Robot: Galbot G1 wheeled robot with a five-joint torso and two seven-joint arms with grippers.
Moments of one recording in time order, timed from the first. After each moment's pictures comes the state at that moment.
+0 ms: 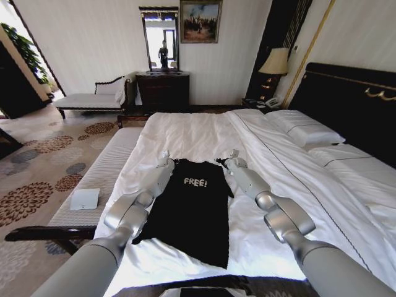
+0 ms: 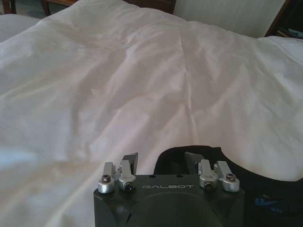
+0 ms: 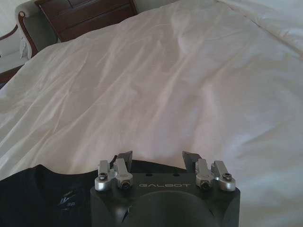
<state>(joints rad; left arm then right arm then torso) 0.11 -1.52 0.00 -0.47 -0.78 0.33 -0.20 -0.17 1.30 -0.04 0.64 0.98 -0.41 0.09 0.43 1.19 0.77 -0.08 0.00</state>
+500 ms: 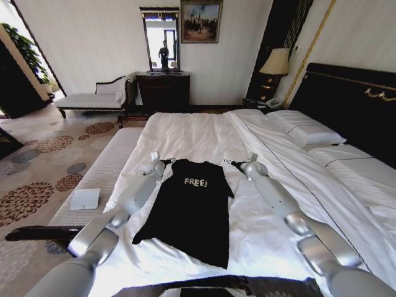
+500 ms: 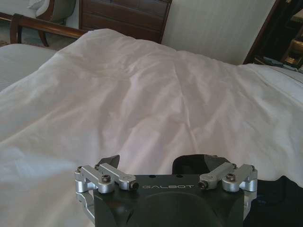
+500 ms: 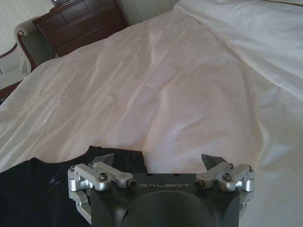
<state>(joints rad) 0.36 -1.19 0.12 -1.09 -1.04 0.36 -0.33 -0.49 1.00 0.06 1.18 1.18 -0.48 0.21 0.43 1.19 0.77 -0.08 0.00</state>
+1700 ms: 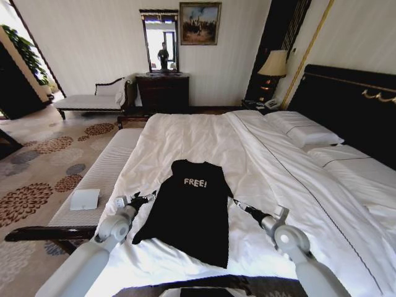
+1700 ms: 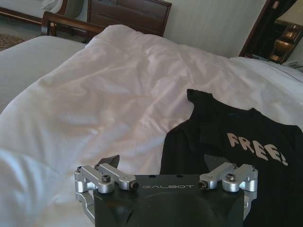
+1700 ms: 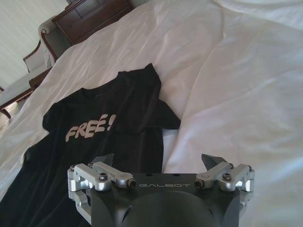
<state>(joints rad) 1.35 -0.94 -0.36 -1.95 -0.92 0.30 -0.29 -1.53 1.06 0.62 2.02 1.09 -0.50 0.17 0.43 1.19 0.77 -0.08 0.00</state>
